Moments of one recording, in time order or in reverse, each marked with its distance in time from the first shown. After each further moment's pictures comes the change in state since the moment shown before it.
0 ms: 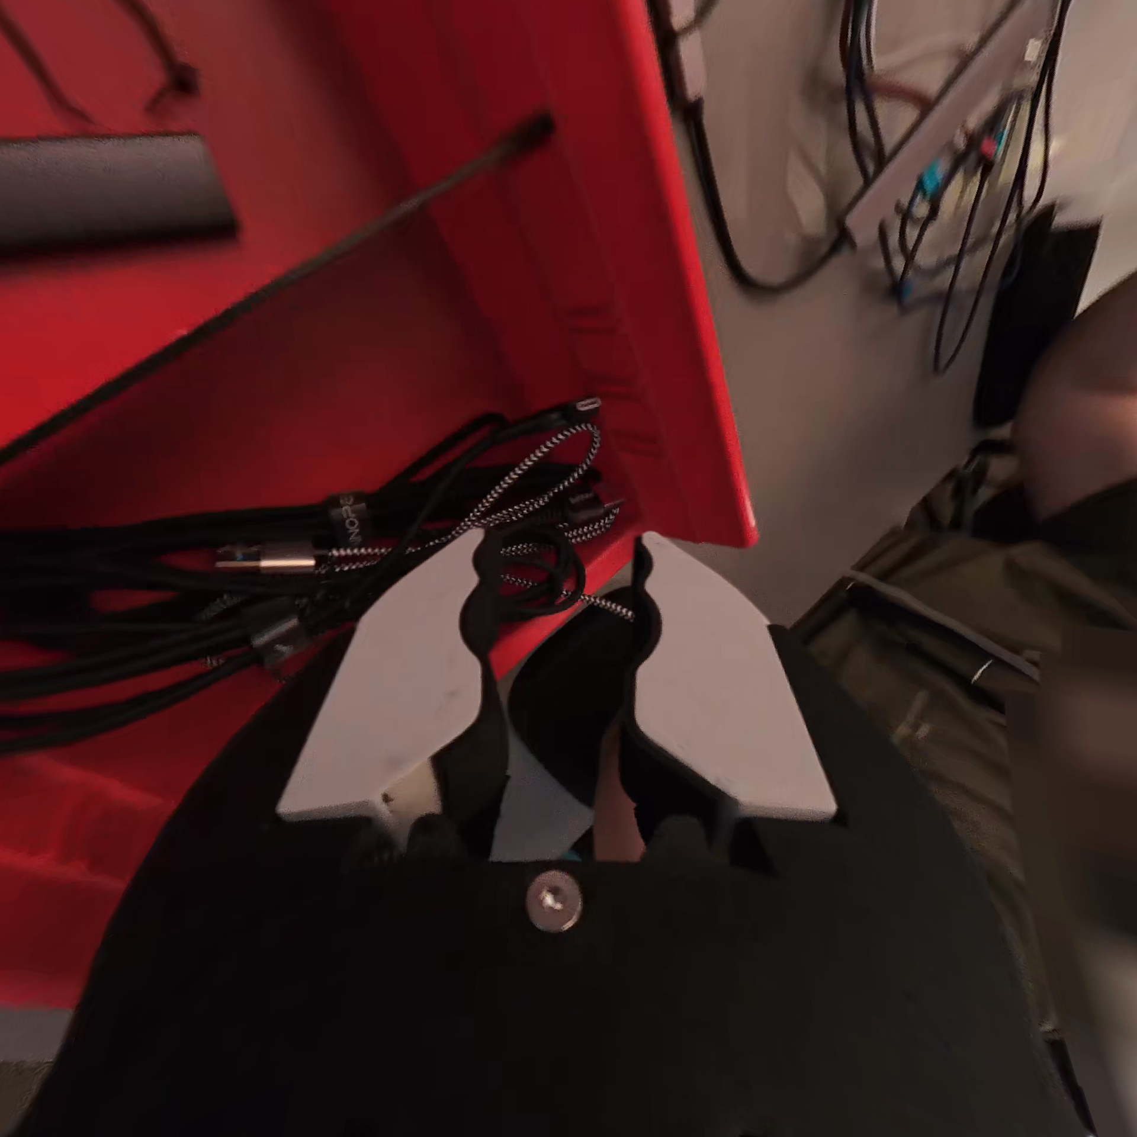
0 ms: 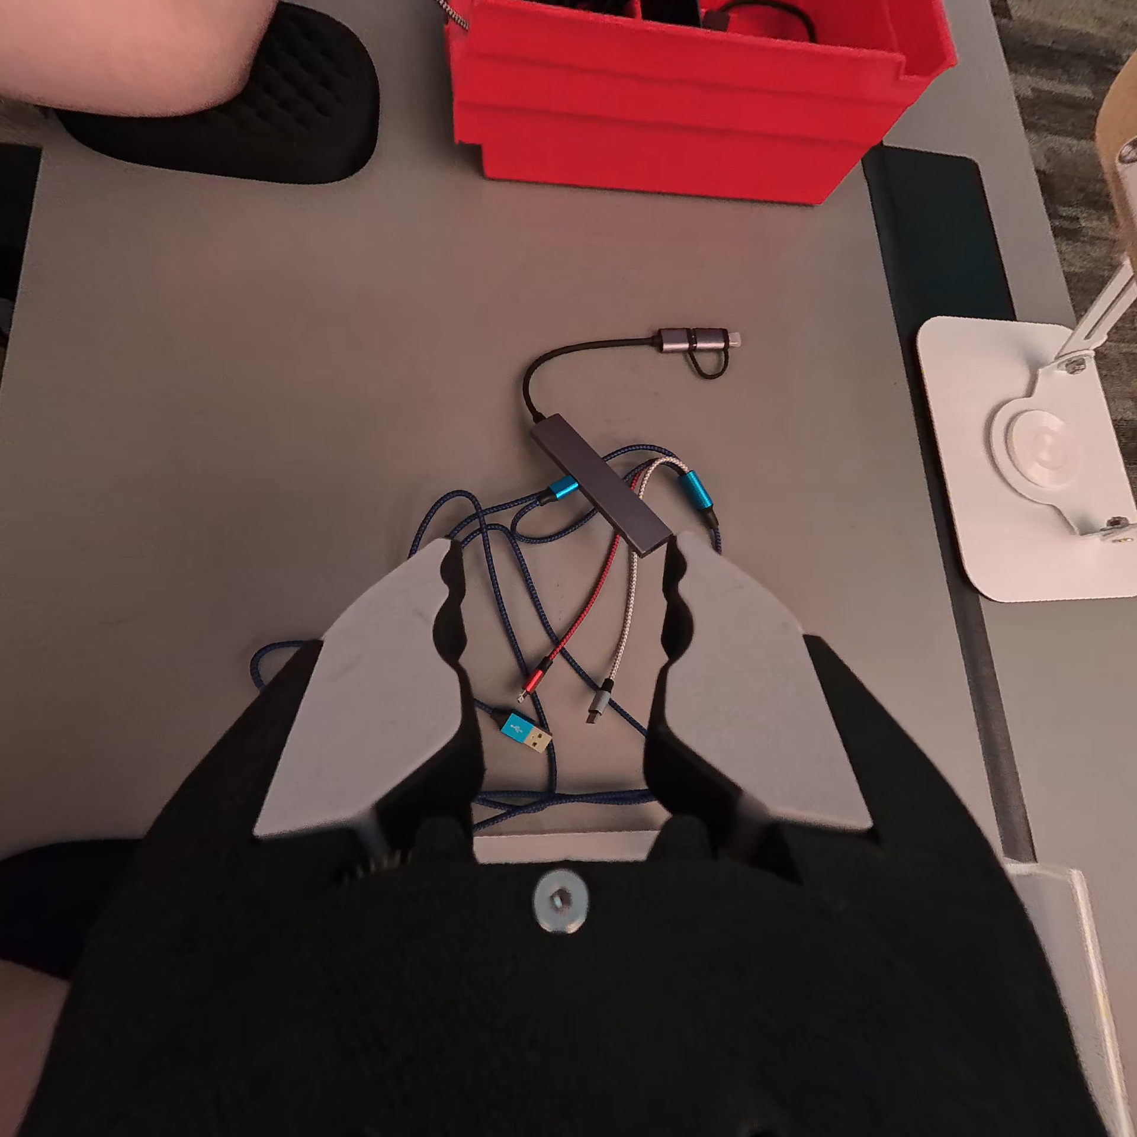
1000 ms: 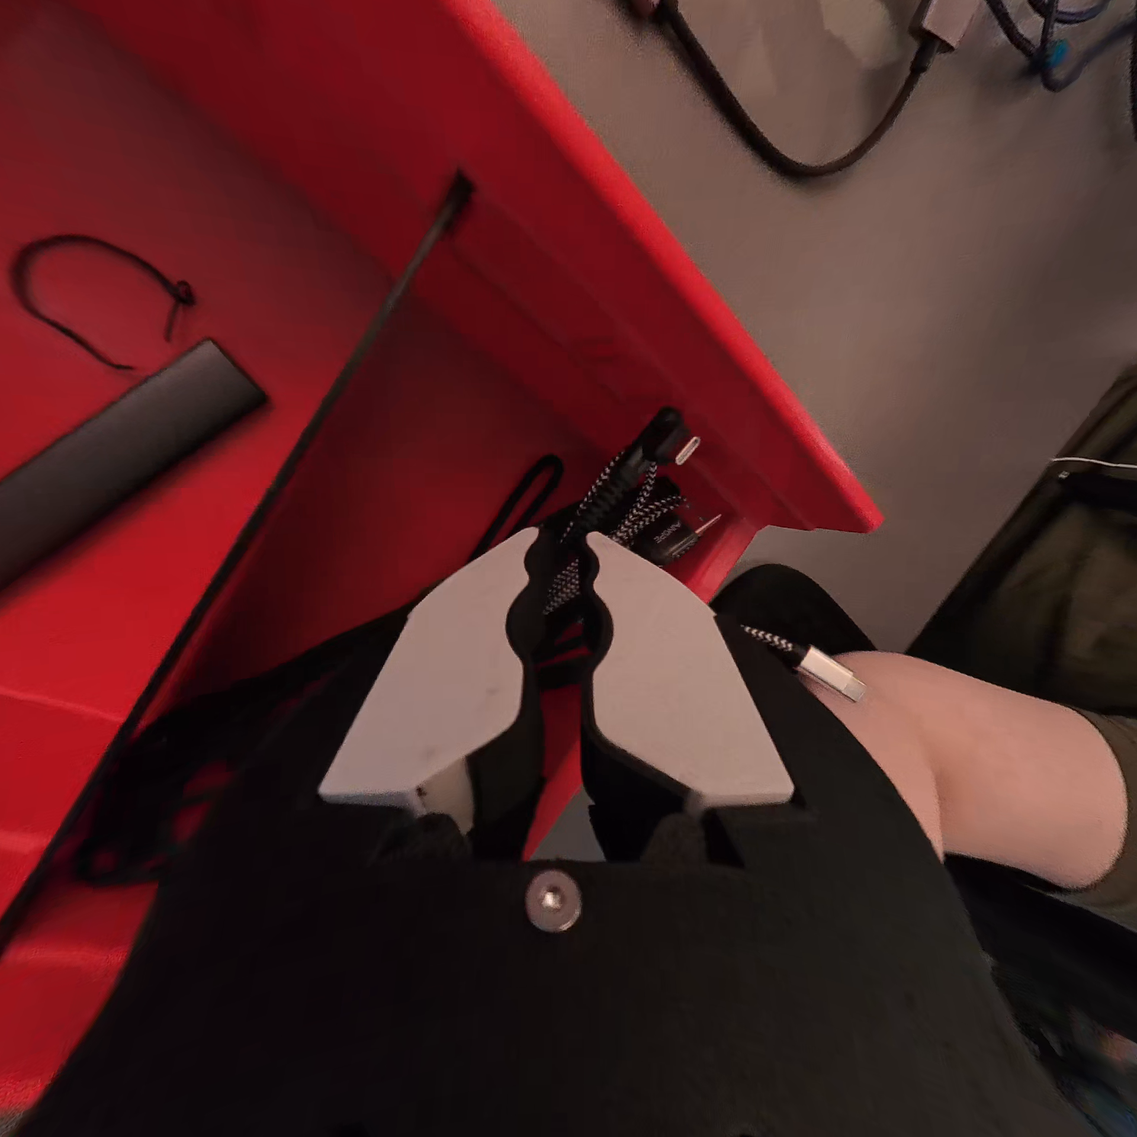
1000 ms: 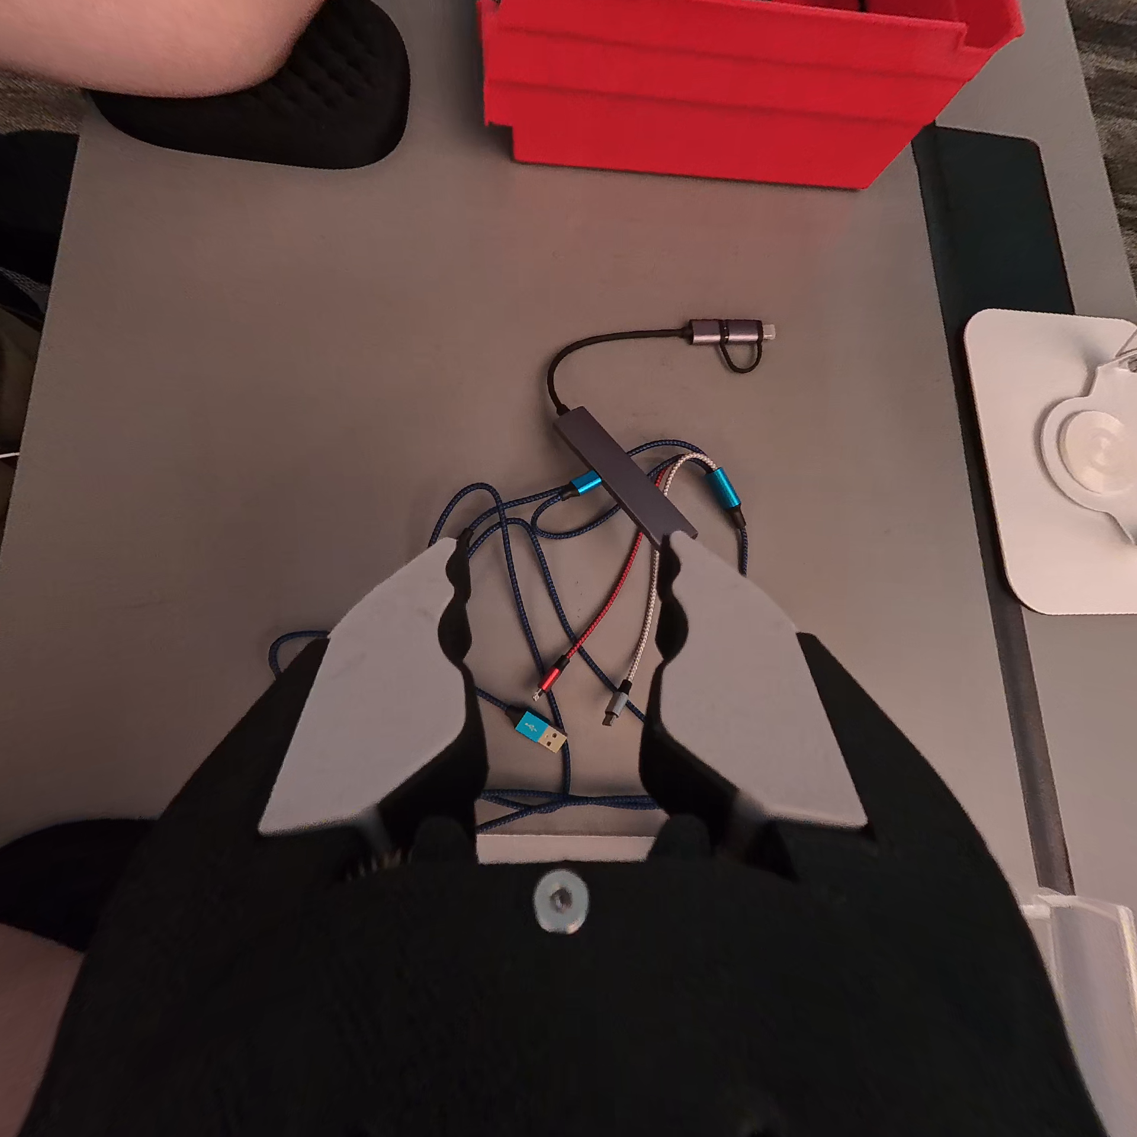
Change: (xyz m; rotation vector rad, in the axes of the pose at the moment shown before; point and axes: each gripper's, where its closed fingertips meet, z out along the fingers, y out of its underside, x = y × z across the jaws) left arm -0.018 -0.012 0.021 -0.078 -0.101 0.390; right arm -0.007 0.004 0.005 -0.014 -0.049 -0.003
